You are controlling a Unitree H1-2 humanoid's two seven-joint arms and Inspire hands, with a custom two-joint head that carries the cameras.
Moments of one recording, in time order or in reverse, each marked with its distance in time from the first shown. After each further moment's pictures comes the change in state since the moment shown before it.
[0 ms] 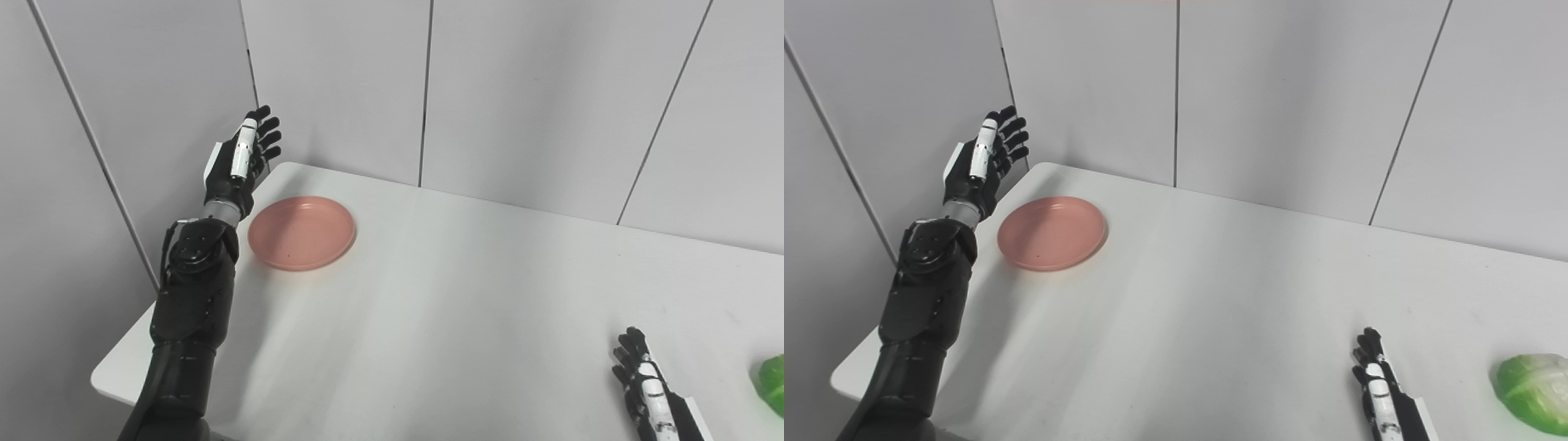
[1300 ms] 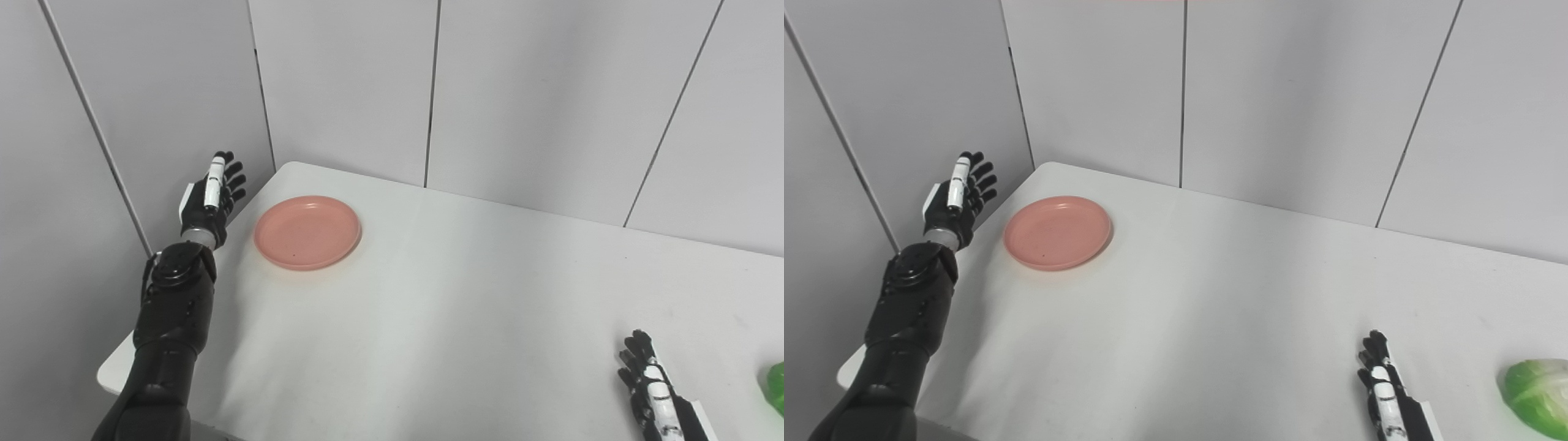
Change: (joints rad) left arm -0.002 0.068 0.021 0.328 -0.052 -0.100 0.026; right arm 0.005 0.000 -0.003 -0.009 -0.002 0.002 -0.001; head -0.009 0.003
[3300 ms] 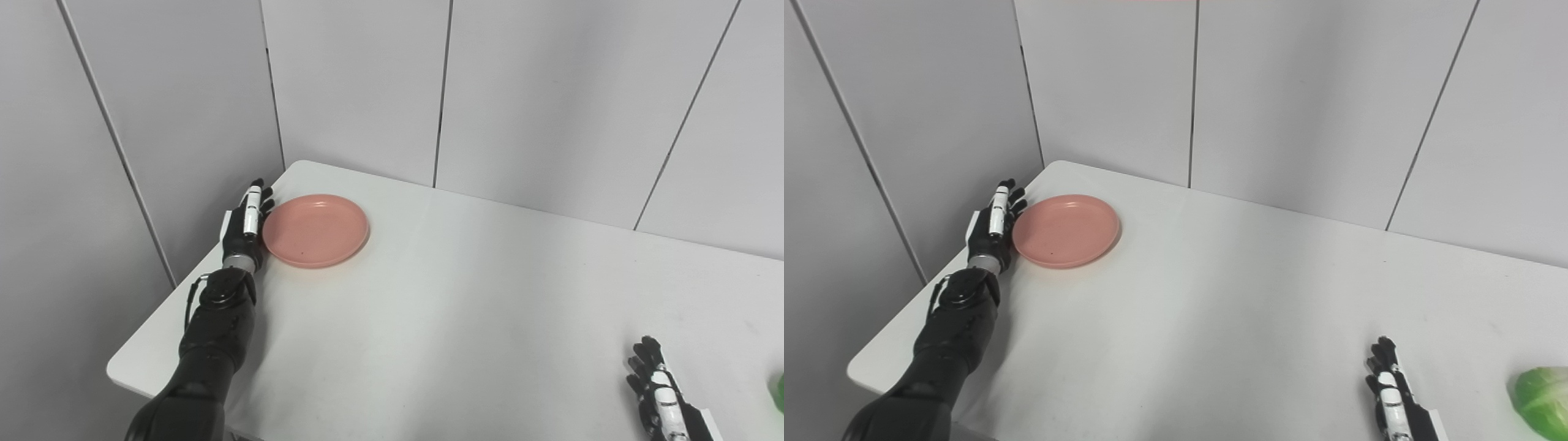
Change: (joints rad) left arm -0.039 -0.091 -0.096 0.230 -0.013 -0.193 0.026; right arm 0.019 0.002 0.001 -0.036 -0.012 0.035 -0.008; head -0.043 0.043
